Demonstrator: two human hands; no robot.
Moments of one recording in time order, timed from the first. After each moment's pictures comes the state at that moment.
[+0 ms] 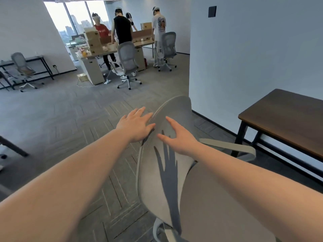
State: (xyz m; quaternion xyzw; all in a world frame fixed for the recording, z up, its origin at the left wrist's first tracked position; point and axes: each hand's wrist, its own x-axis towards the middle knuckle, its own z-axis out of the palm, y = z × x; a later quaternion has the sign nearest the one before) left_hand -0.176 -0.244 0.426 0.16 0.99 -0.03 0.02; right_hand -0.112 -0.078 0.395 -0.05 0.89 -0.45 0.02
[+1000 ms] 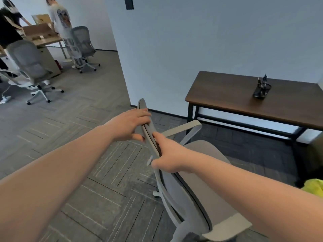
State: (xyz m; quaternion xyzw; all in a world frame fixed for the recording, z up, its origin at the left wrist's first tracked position) left_hand -0.275 -0.240 0.411 0.64 0.77 -0.02 -0.01; right_hand -0.081 -0.157 0.422 0.16 0.90 -0.40 0.11
